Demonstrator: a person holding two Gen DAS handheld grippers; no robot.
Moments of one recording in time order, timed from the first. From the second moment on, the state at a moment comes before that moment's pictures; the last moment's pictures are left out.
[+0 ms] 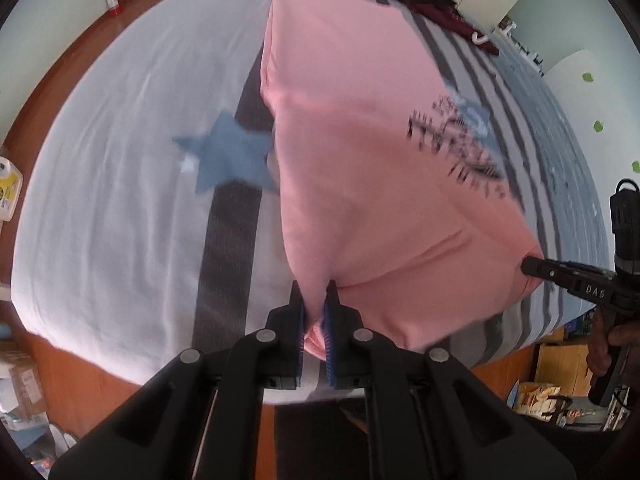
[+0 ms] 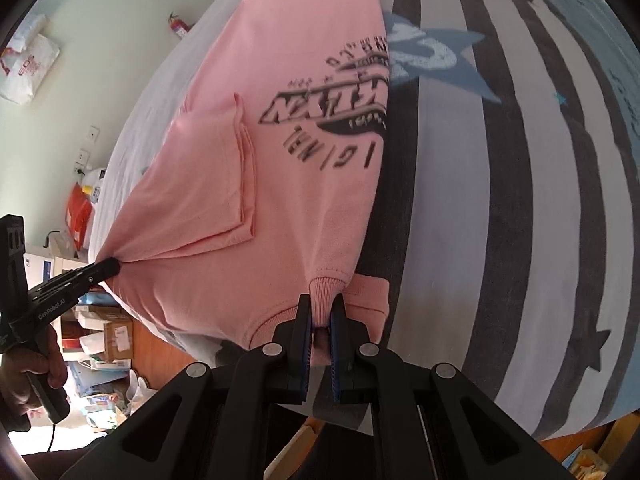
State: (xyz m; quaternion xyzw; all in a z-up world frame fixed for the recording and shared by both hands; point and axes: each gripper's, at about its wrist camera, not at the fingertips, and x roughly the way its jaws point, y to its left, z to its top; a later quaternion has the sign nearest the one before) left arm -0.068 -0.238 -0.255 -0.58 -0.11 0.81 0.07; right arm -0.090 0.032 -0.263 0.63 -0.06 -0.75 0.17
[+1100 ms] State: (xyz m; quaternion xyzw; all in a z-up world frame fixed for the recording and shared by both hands) left arm -0.456 -0.275 -0.272 -0.49 -0.02 0.87 0.11; right arm -0.496 0.009 -0.286 0.54 -0.08 -0.82 0.16
